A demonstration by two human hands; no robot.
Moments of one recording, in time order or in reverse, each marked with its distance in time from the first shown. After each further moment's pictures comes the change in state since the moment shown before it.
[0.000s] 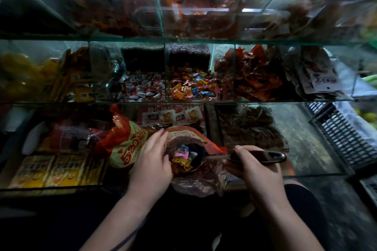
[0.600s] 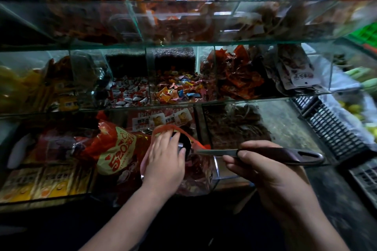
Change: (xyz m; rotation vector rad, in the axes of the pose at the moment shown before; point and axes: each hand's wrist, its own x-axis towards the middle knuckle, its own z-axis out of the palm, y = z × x) left_hand 0.016 0.032 0.045 0.164 -0.163 0.038; right_hand -0.044 -0.062 -0.031 0.172 -0.122 -0.028
